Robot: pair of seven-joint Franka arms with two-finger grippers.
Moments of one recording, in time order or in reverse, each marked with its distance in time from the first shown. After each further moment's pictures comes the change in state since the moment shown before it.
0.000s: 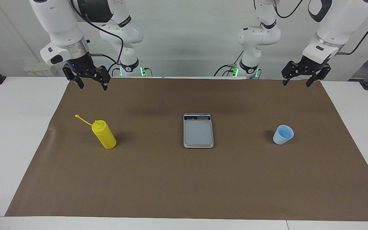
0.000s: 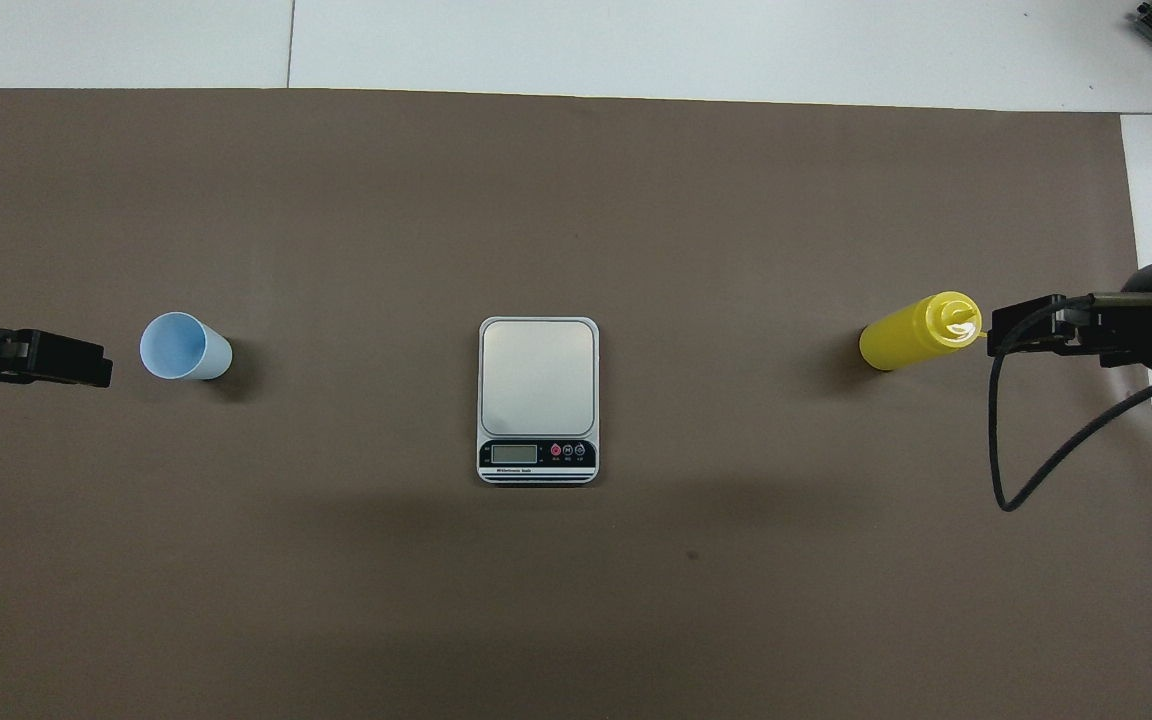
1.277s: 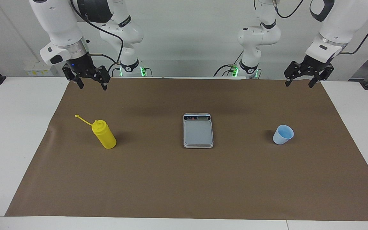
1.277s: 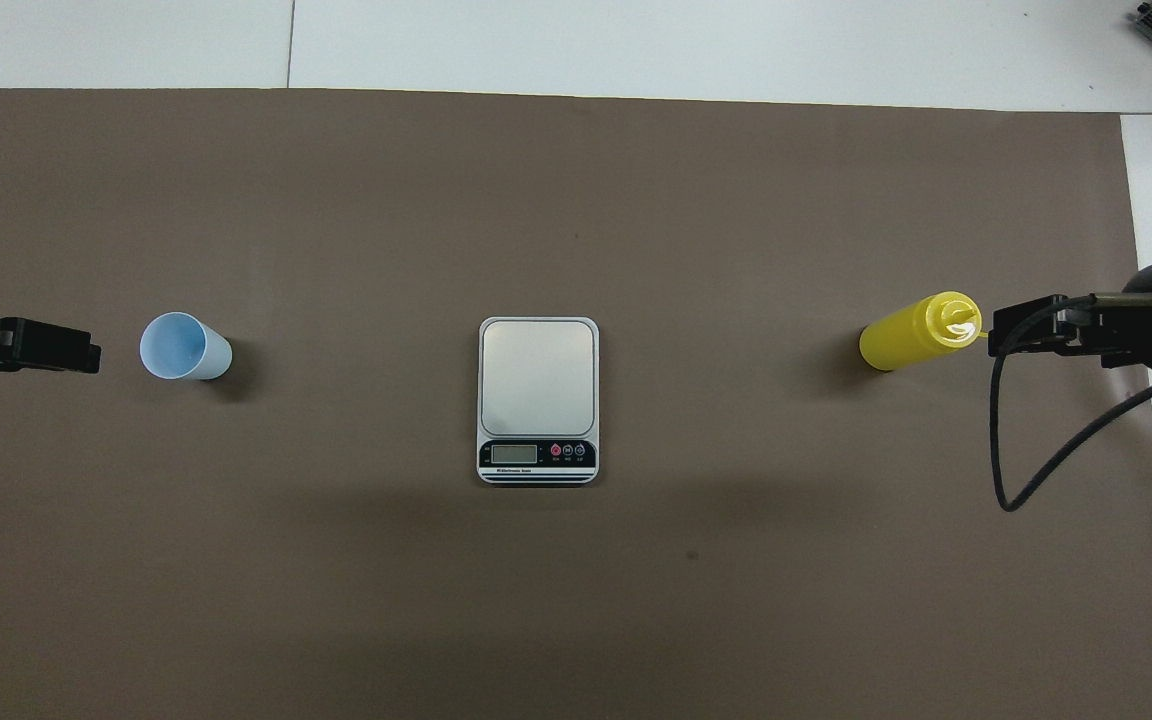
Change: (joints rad) left arm 0.002 0.002 0.012 0.004 0.000 0.047 0.001; right arm -0.001 0.000 -0.001 0.000 0.000 -0.001 0.000
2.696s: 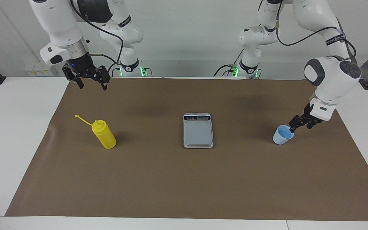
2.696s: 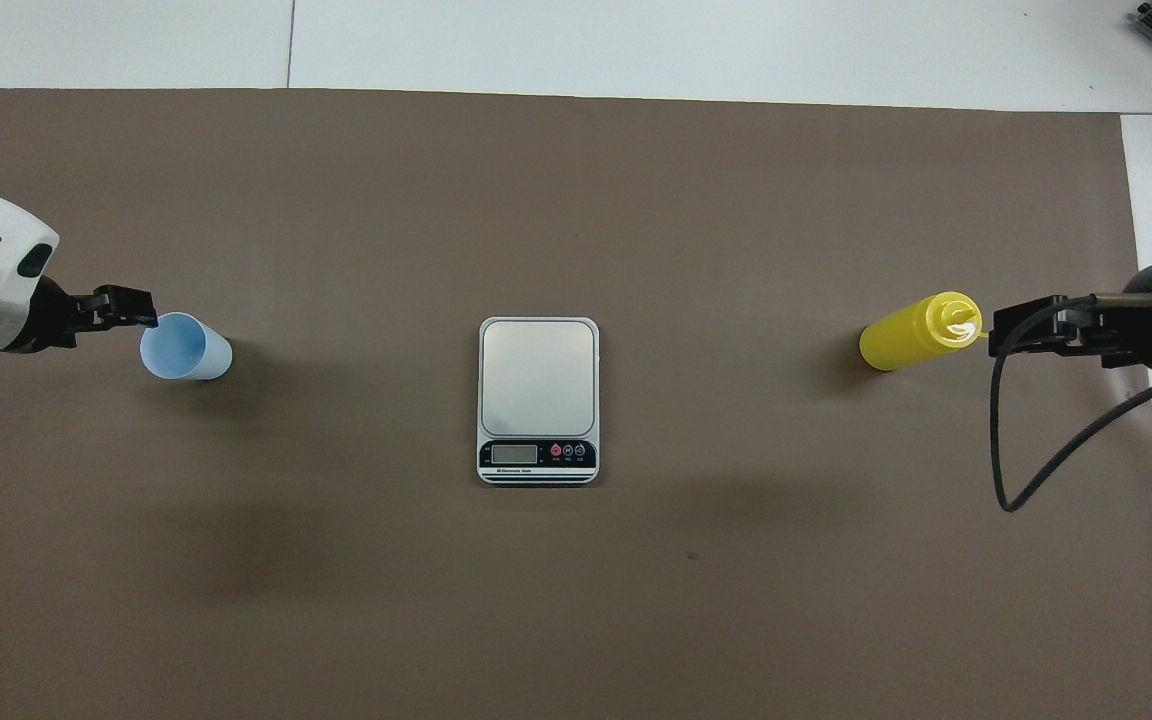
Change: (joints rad) left arm 0.118 0.226 0.015 -0.328 0.000 0.598 -0.133; right arm 0.000 0.000 0.000 0.000 0.000 0.000 0.000
